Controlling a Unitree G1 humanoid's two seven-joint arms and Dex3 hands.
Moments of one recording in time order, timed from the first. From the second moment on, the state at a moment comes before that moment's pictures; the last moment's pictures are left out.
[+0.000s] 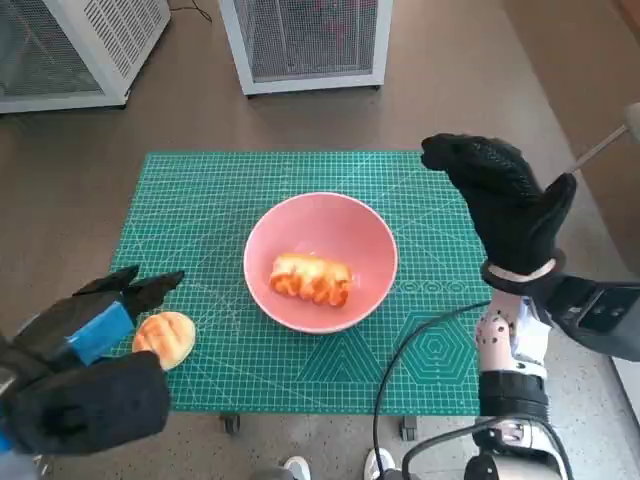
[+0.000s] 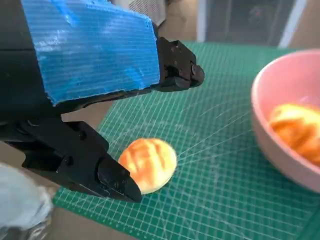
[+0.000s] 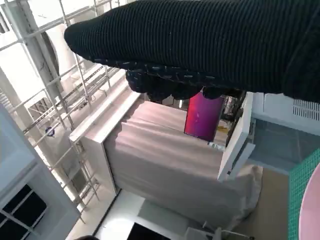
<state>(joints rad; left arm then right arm) 0.00 1.01 -0.04 -0.80 0.53 0.88 -0.78 -0.69 -0.08 -0.25 0.57 0.54 -0.59 0.87</state>
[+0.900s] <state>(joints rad) -0.17 0.92 -0.30 -0.42 0.64 0.88 -0.74 -0.69 -0.10 -0.26 0.58 0.54 -0.60 0.87</state>
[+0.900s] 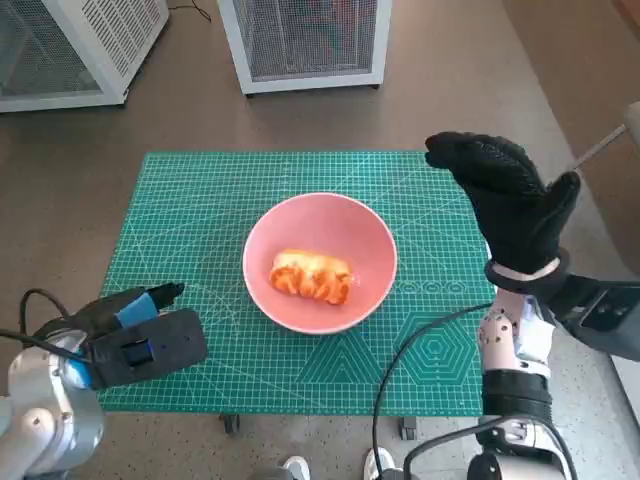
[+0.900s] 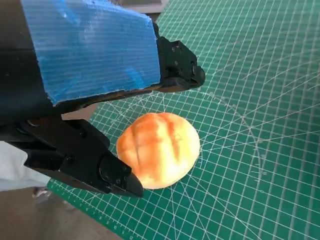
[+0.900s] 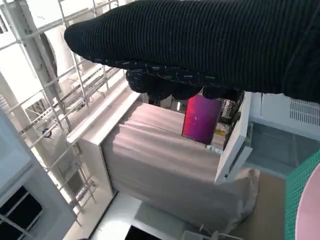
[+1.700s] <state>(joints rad) -0.15 0.87 -0.29 -0.34 0.69 0.75 -0.66 -0.69 -0.11 -0.26 0.58 0.53 -0.61 0.86</state>
